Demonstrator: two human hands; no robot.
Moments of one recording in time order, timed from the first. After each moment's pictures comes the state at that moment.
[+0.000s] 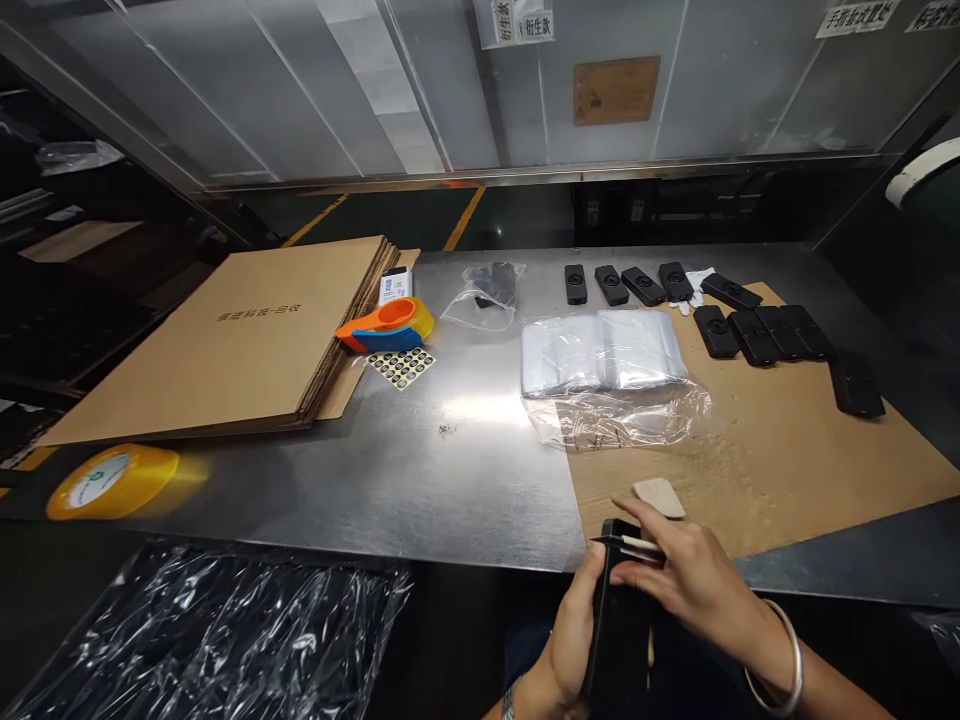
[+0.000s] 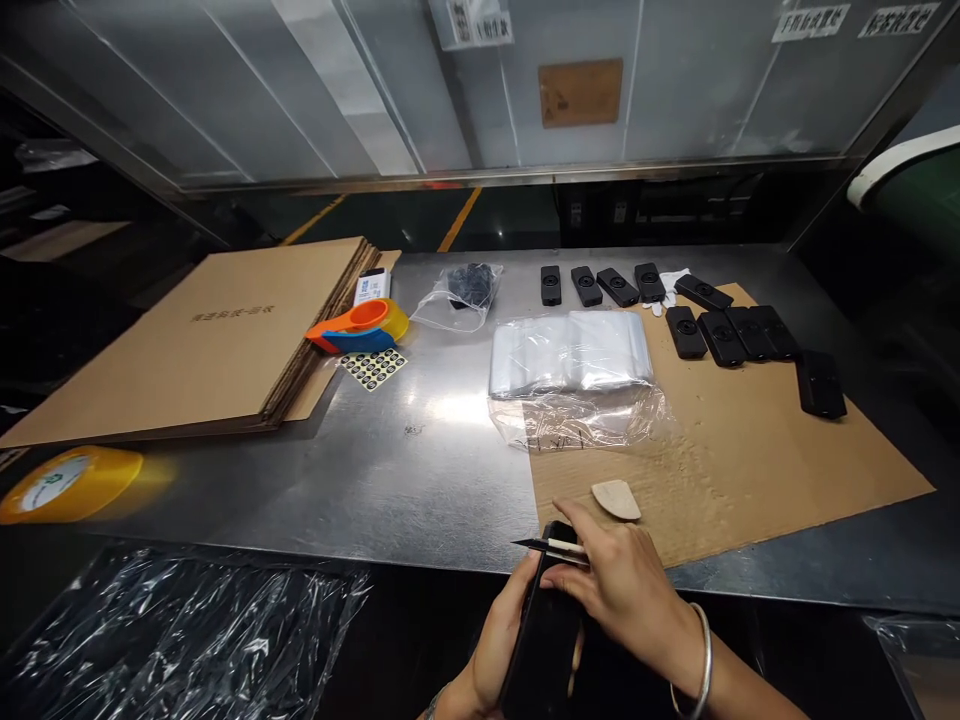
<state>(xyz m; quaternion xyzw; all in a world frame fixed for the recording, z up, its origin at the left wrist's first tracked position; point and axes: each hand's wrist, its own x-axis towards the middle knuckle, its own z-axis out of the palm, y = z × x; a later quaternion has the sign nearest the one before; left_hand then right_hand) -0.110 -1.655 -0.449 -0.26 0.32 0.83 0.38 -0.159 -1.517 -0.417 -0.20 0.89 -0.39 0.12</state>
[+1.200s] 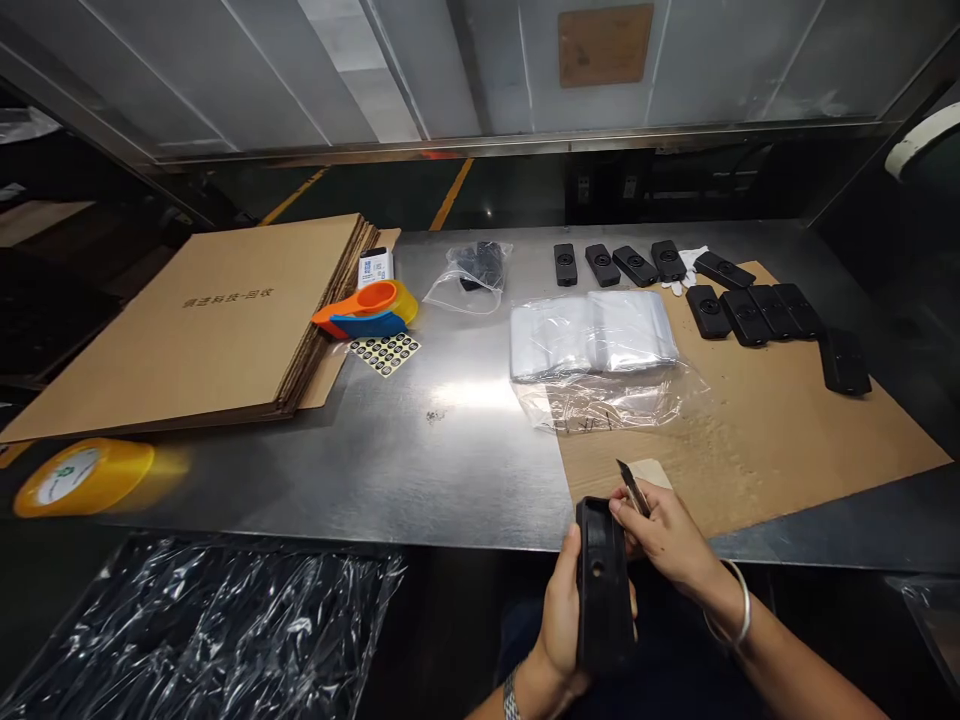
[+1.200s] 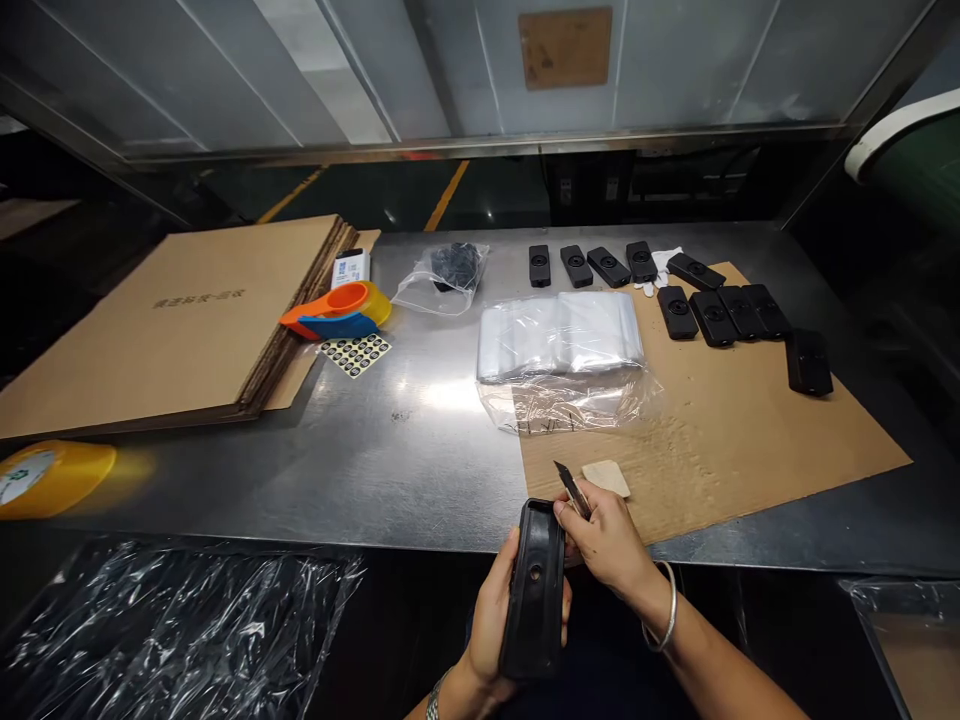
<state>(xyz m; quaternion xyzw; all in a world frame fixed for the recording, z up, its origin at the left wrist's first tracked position) -0.106 -1.649 -0.464 -0.28 0.30 0.84 0.36 -0.164 -1.526 -0.461 0.06 0.68 -0.68 0.26</state>
